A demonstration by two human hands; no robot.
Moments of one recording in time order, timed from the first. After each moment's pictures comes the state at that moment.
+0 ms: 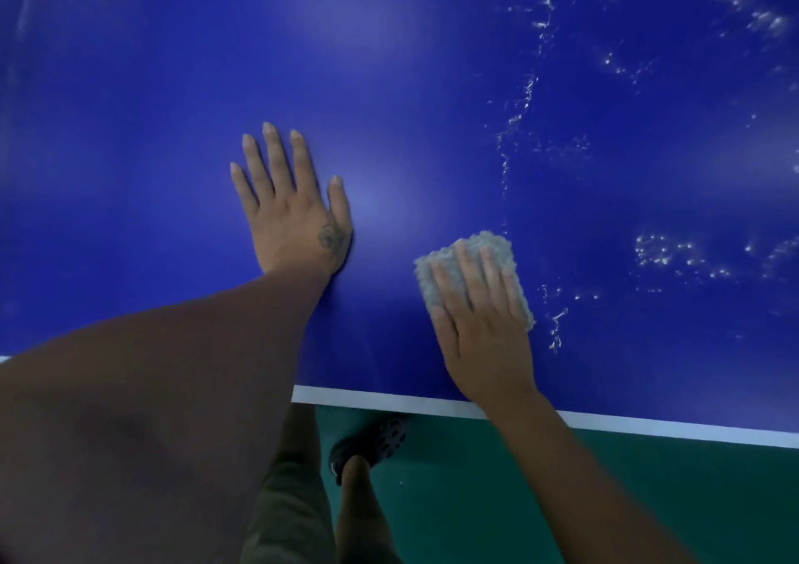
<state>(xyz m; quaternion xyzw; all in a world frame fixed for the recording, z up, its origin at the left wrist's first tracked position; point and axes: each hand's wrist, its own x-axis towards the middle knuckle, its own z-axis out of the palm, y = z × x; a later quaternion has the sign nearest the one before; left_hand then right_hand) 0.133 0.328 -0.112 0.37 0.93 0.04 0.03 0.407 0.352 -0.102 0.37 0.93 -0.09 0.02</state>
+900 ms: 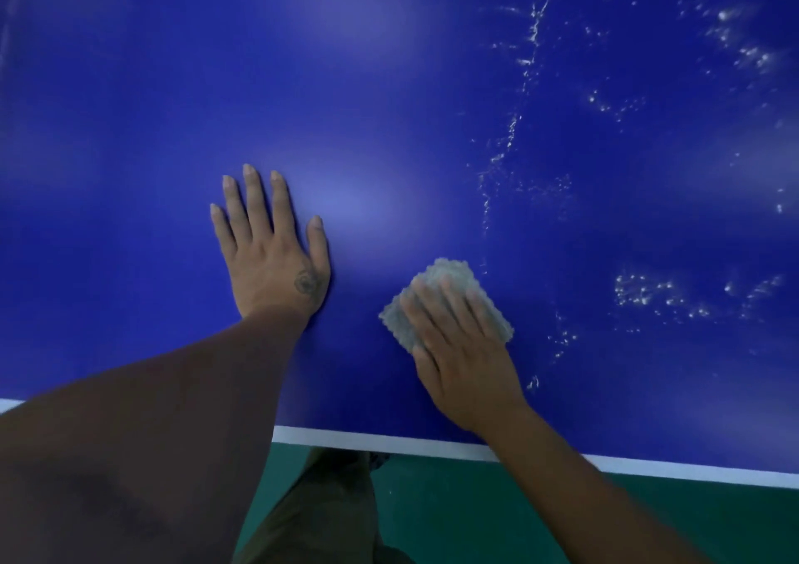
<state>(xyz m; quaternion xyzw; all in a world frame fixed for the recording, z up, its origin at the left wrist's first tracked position) 0.132 0.329 -0.113 0.36 0.93 0.07 0.03 0.405 0.387 -0.098 0.24 0.97 -0.09 0.06</state>
